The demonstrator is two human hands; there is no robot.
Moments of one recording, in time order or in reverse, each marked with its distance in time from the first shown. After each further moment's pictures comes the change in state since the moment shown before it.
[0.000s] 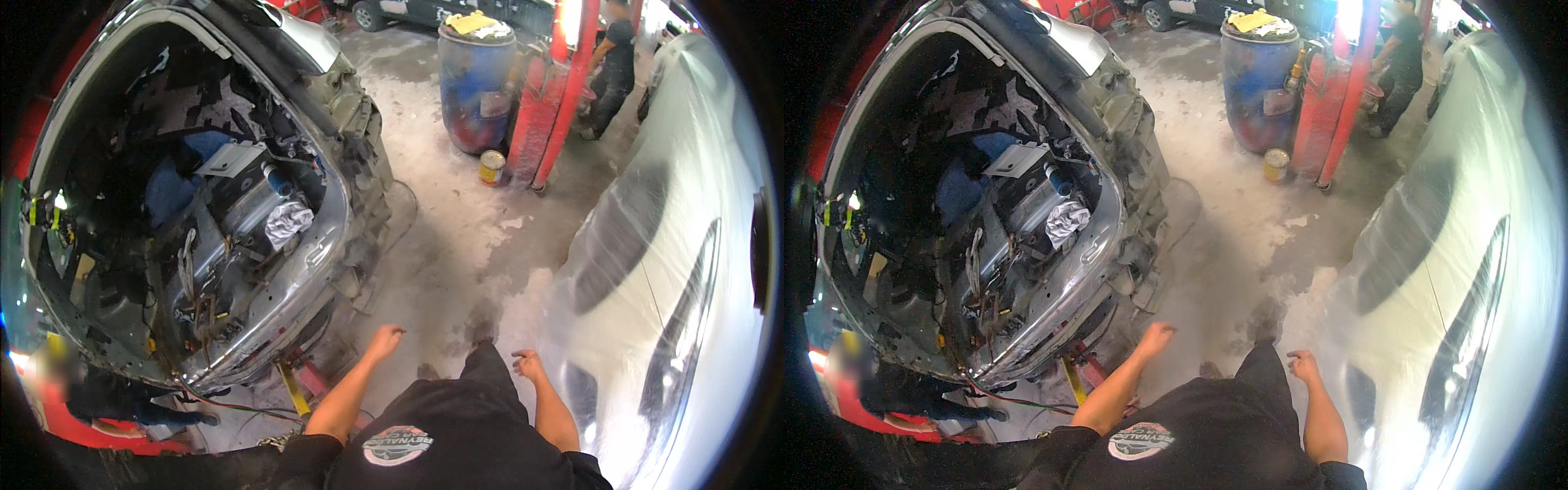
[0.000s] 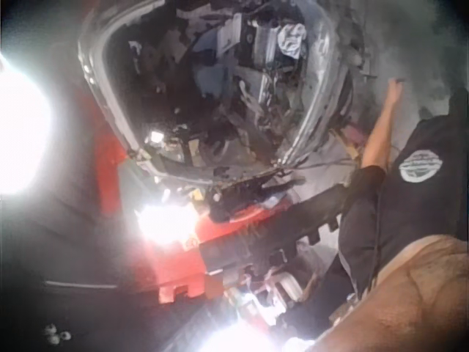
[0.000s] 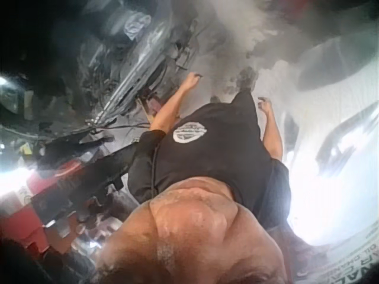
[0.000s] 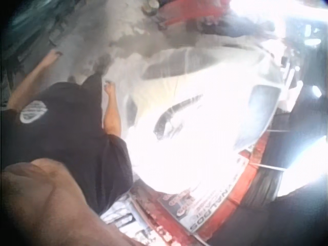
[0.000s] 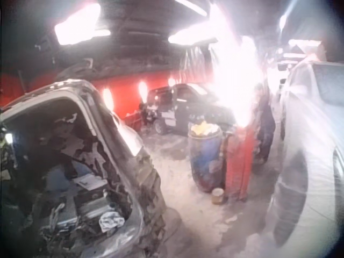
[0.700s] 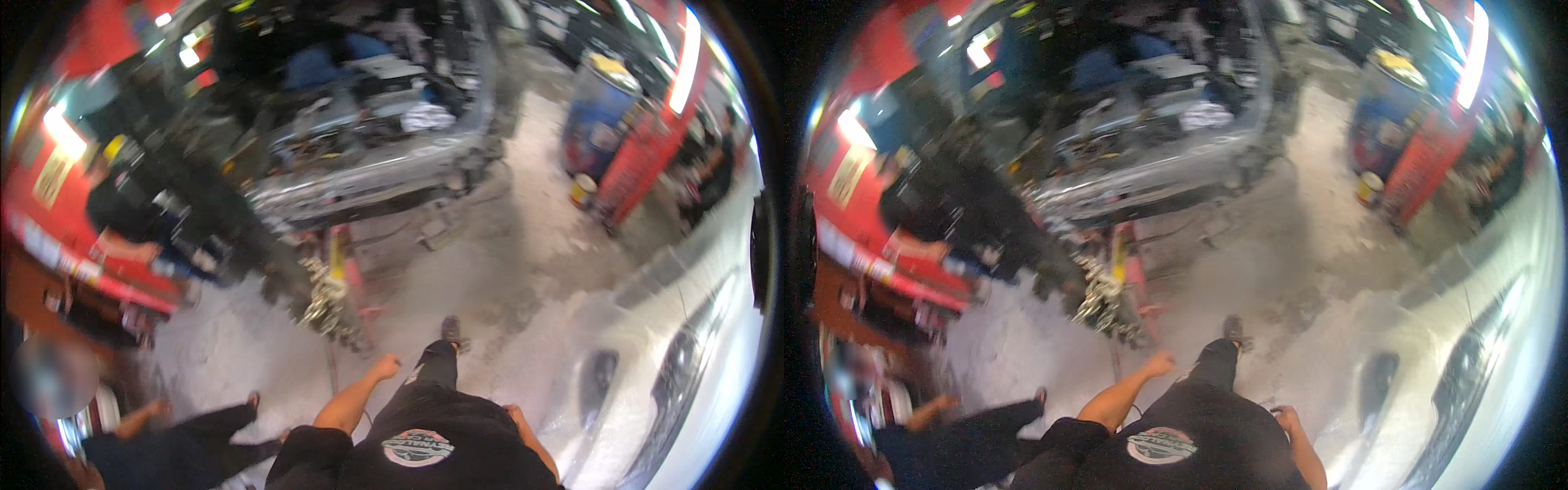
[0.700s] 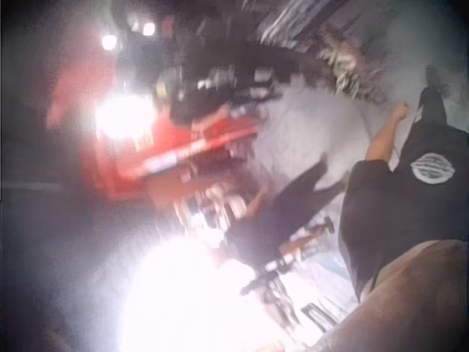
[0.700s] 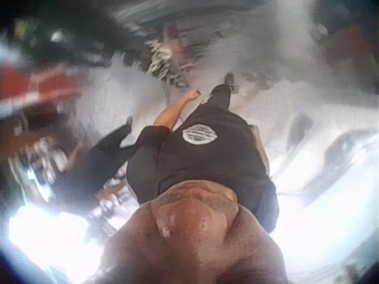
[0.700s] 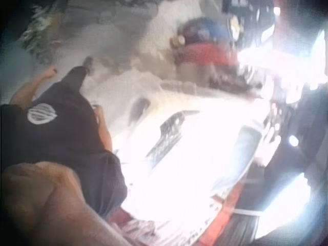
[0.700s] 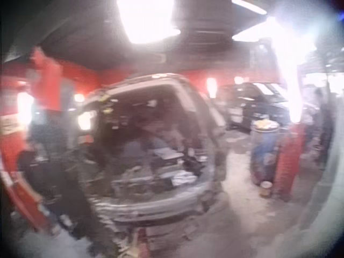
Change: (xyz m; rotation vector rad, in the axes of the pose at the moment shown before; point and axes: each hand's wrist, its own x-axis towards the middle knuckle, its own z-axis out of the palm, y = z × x) left_hand -0.438 -0.132 0.255 0.016 0.093 -0.464; right_hand -0.229 0.293 0.097 -0.616 -0.337 -0.480
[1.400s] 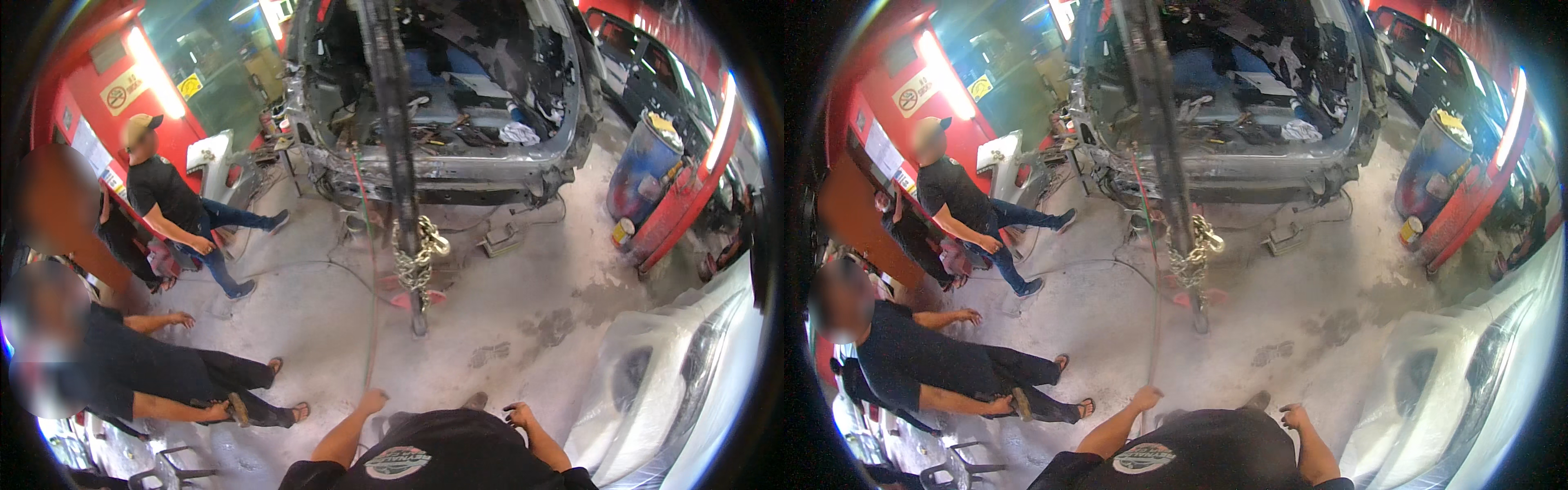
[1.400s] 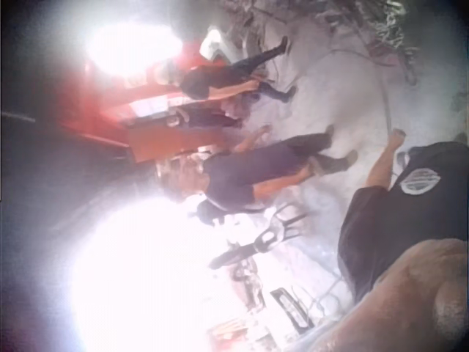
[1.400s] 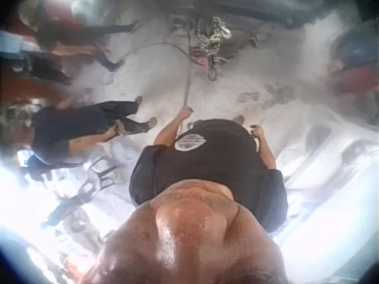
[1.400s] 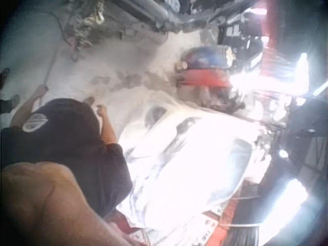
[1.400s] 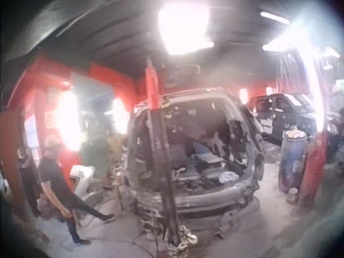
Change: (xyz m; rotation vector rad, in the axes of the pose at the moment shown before) left_hand -0.343 -0.237 0.087 -0.091 0.274 -0.215; right_hand -0.039 -0.174 0.106 0.236 -0.350 0.377
